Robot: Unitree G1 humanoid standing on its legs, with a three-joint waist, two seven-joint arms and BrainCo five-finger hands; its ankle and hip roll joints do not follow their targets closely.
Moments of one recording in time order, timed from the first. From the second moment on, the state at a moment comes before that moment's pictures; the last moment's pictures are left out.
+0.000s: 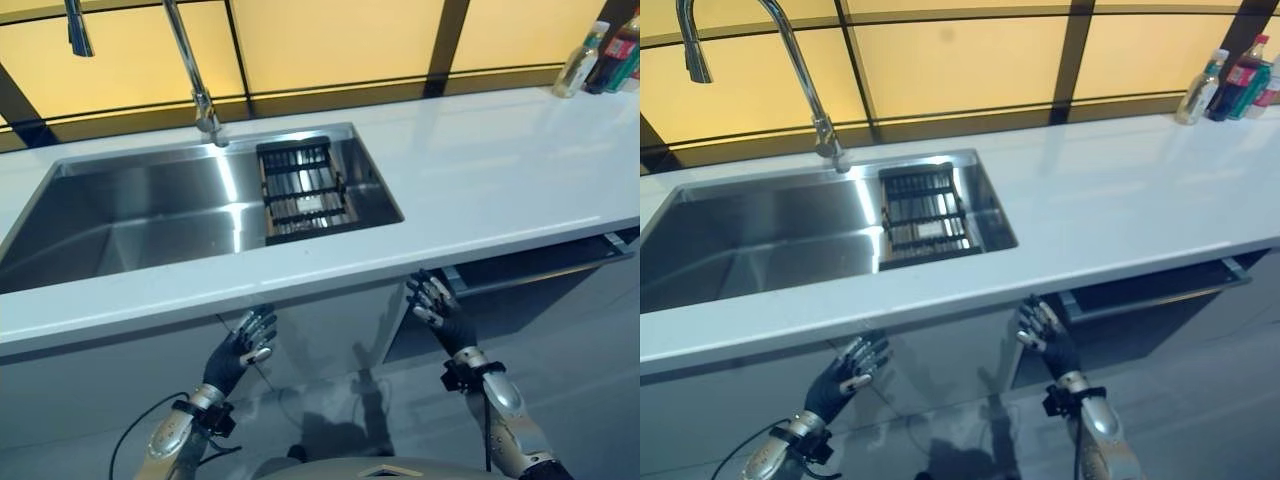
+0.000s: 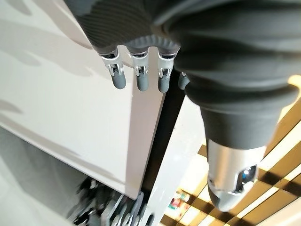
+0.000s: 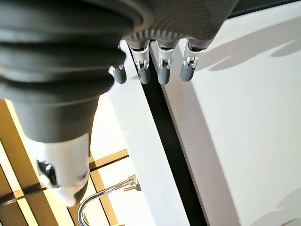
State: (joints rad) left arm 0.31 0.49 -0.28 0.18 -0.79 -0.31 -0.43; right arm 0.15 -0.38 0.27 0.18 0.67 -0.30 0.18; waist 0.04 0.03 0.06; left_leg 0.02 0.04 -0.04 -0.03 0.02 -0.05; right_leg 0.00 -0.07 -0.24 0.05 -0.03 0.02
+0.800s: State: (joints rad) left arm 0.36 0.45 -0.22 0.10 -0.92 -0.22 -0.55; right arm 0.15 -0.36 0.20 0.16 0.70 -0.33 0.17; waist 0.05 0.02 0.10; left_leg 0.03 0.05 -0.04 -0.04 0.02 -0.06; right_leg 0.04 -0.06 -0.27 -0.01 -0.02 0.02
